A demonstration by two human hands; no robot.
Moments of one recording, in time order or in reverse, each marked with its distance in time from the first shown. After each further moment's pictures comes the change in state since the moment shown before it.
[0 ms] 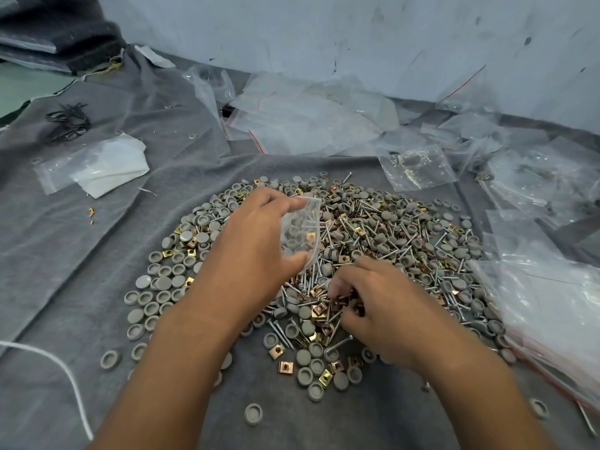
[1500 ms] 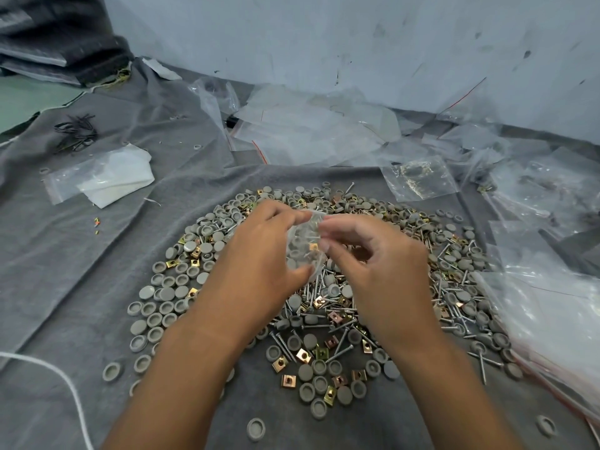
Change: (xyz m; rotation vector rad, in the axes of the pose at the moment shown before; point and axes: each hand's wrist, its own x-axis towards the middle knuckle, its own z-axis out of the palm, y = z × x) left_hand 0.000 0.003 0.000 -0.022 -0.015 0.027; right_hand 0.026 -0.028 -0.004 0.619 0.724 -0.179
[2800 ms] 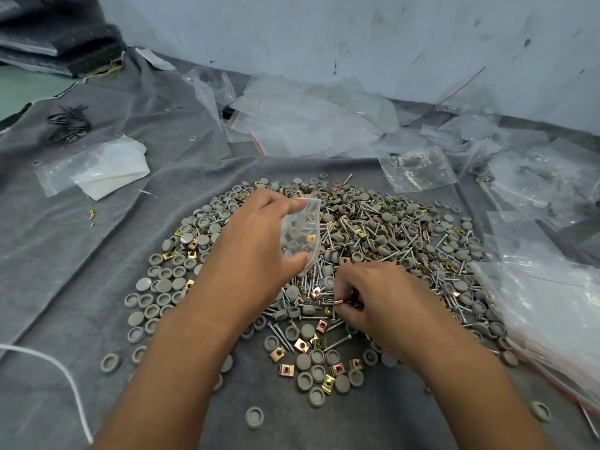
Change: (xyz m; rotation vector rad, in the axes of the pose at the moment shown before) left_hand 0.000 -0.002 -0.002 0.014 0.011 -0.008; right_hand -0.017 0.023 -0.025 -0.739 -0.638 0.065
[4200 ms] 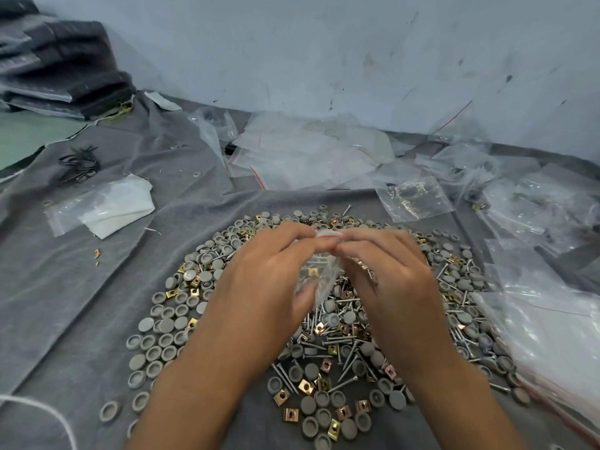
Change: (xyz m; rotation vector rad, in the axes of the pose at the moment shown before) left_hand -0.004 0.020 -0.015 0.043 0.097 0.208; right_hand 0.024 -0.010 -0.013 0.150 0.834 -0.206
